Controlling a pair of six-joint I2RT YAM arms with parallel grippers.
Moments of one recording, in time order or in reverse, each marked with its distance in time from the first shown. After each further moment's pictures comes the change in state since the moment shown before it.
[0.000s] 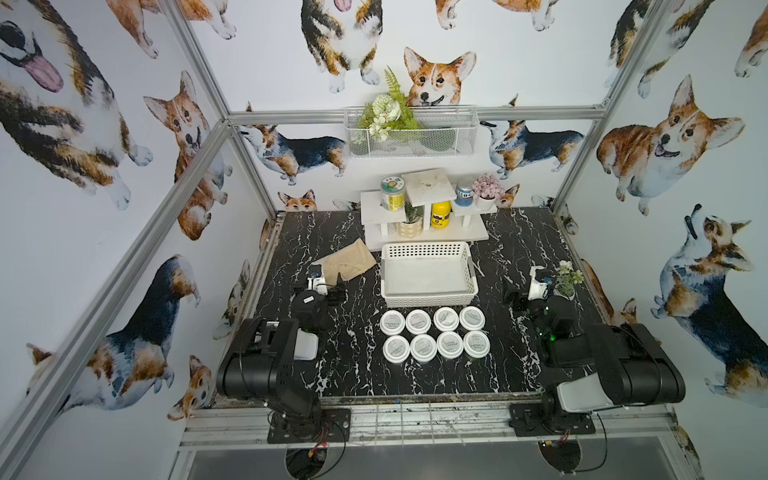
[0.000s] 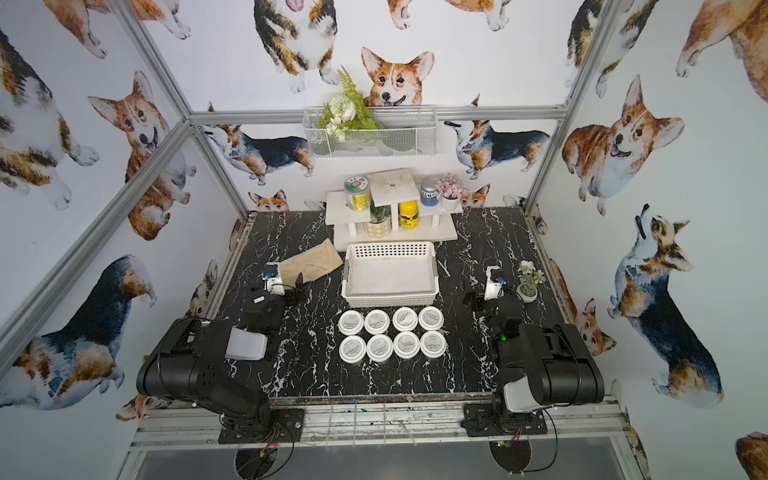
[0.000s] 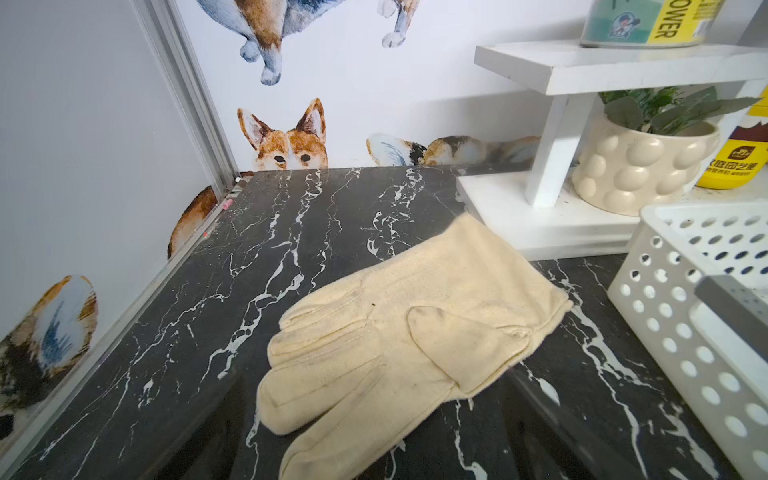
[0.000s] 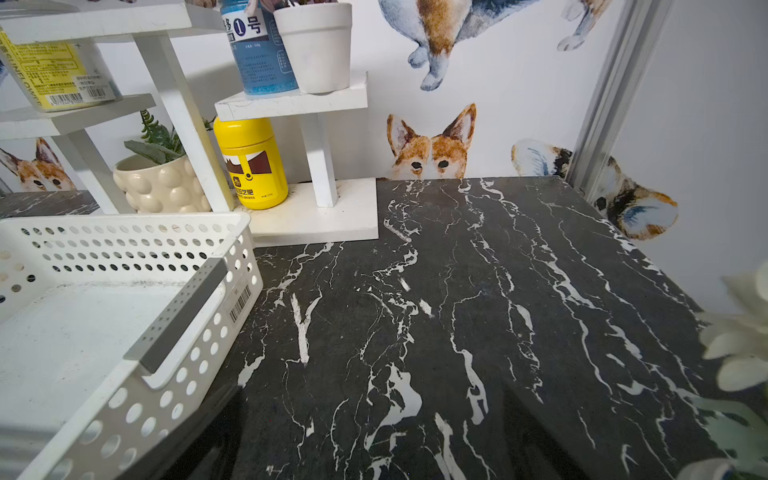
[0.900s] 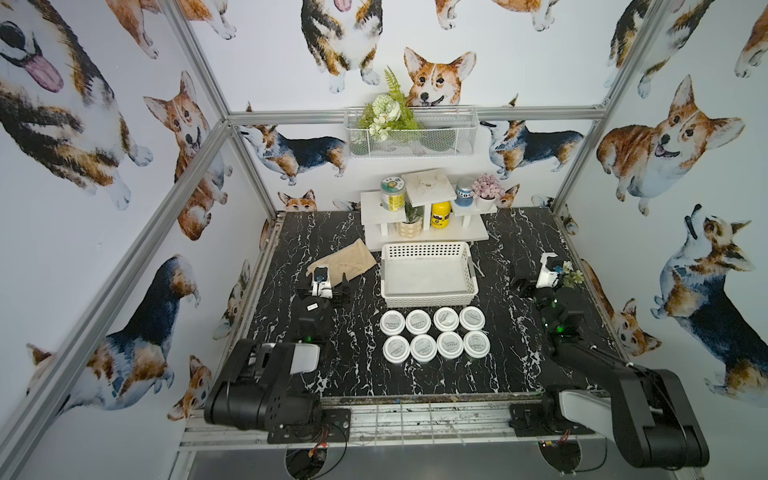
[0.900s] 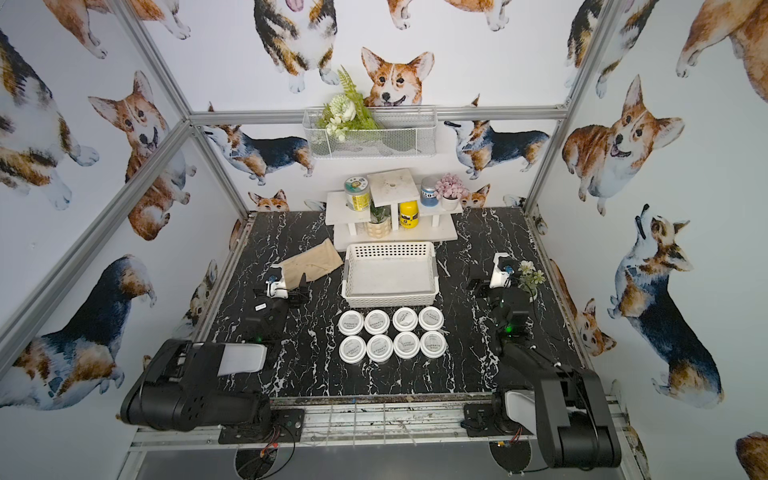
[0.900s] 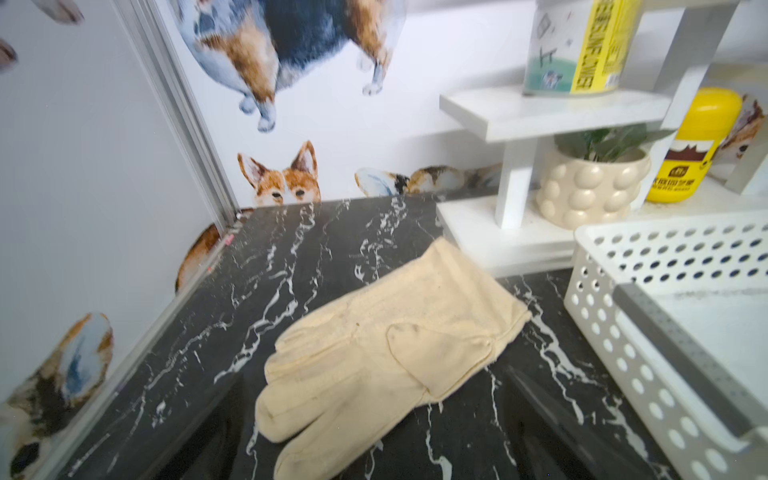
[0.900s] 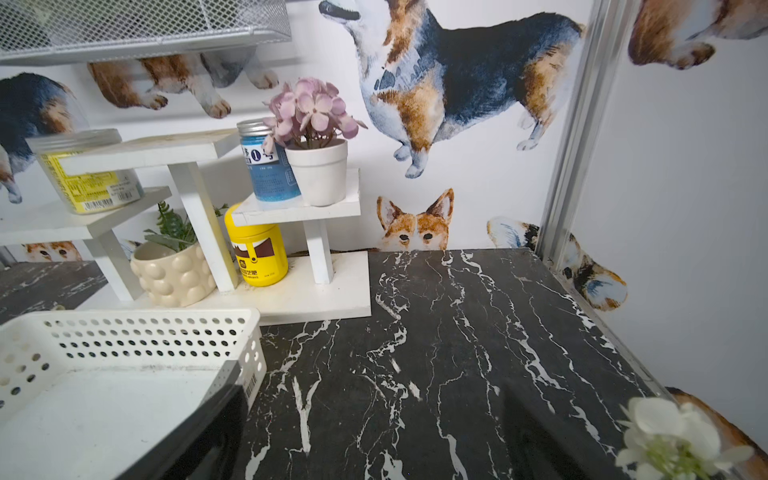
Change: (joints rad) left arm -0.133 -0.225 -0.051 -0.051 -0.091 0.063; right arm 0.013 -0.373 0.100 -0.335 0.054 0.038
